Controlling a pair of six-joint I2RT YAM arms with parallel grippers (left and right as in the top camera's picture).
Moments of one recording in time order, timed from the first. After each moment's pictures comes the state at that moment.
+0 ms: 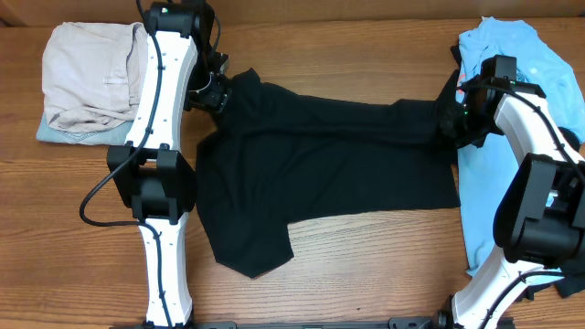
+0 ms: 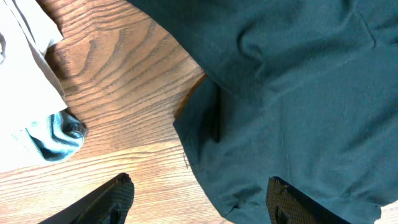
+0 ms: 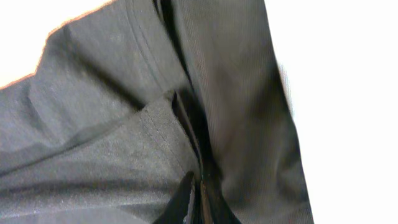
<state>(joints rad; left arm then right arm) -0.11 2.41 2.48 -1.68 -0.04 0.16 -0.20 2.02 1.49 -0.87 -0.23 0.22</state>
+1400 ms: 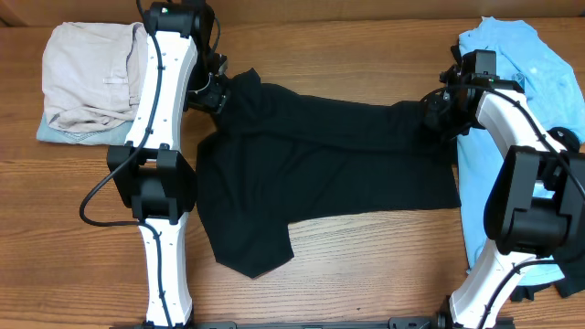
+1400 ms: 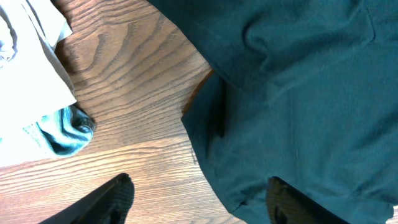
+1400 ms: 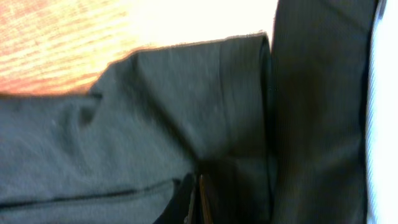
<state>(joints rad) -0.11 2.41 2.48 -1.69 -0.07 0.17 -0.13 2.07 1.51 -0.73 -0.23 0.12</state>
